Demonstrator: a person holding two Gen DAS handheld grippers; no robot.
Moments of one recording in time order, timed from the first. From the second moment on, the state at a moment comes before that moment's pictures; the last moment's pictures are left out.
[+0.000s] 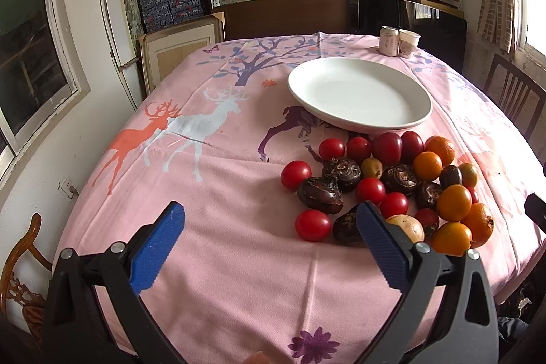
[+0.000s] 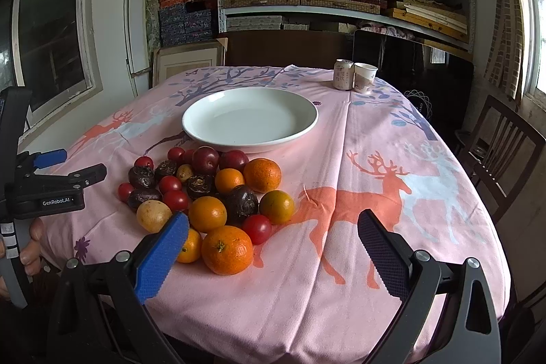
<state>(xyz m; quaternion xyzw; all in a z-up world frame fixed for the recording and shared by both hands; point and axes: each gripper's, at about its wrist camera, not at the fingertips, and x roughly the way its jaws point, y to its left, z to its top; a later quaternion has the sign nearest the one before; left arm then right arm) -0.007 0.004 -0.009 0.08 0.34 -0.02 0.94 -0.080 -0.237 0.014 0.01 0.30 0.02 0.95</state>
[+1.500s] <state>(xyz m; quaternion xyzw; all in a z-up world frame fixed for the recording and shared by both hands) 0.030 0.010 -0.063 0.13 0.40 -0.06 0.91 -0.071 -0.230 -0.033 0.04 0.35 0.13 0.93</state>
